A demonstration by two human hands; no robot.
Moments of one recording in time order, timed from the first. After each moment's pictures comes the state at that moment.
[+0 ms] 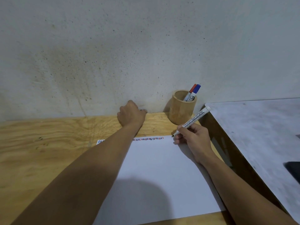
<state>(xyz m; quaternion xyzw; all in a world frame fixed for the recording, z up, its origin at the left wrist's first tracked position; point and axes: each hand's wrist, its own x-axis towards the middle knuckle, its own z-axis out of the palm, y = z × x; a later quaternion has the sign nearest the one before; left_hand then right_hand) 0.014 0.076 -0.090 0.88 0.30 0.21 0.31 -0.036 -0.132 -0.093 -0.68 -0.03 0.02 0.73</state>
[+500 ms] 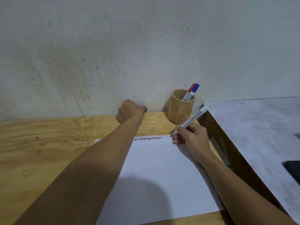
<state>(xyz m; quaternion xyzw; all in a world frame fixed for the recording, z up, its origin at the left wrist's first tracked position) 0.015 0.068 -0.074 0.81 0.37 0.19 0.41 -0.035 -0.133 -0.096 -0.70 -0.03 0.01 0.71</state>
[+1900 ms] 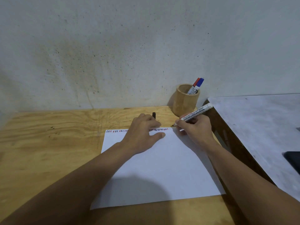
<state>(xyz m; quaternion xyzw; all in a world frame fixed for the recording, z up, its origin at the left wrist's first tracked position) -0.091 0.063 -0.105 0.94 -0.08 0.17 0.28 -0.043 -0.129 -0.083 -0.78 -0.07 -0.03 0.62</state>
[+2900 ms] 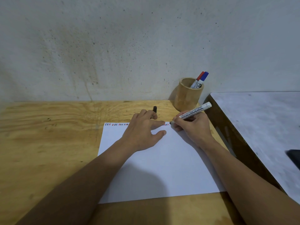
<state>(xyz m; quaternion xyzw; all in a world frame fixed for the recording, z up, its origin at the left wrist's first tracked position) -0.094 0.063 -0.115 0.97 -0.09 0.15 0.18 -0.044 -0.120 -0.094 -0.77 -0.10 -0.03 0.63</state>
